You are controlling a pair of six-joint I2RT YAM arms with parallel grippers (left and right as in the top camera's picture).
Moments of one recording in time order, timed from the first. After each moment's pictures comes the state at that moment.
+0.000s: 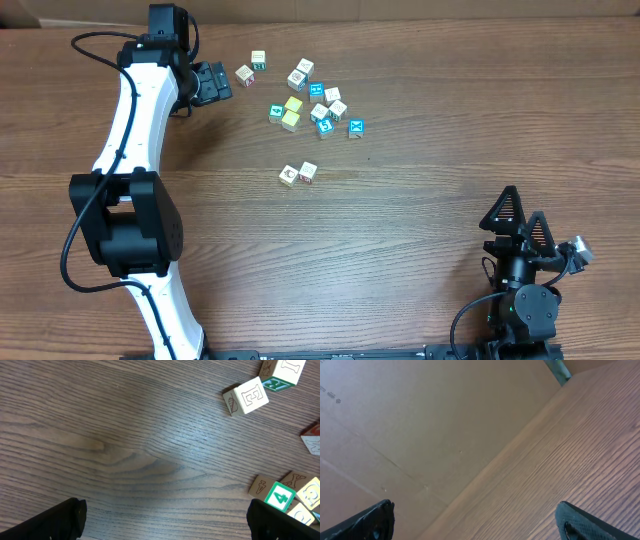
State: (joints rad) left arm 0.02 2.13 1.91 -0.97 -0.04 -0.31; right arm 0.10 0.01 0.02 0.00 0.40 0.78
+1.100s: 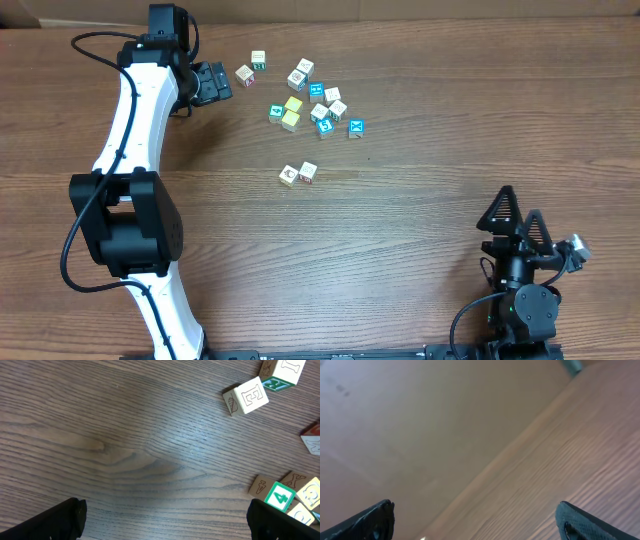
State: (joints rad) left arm 0.01 2.13 1.91 -0.97 -0.04 -0.31; right arm 0.10 0.01 0.02 0.00 0.32 0.77
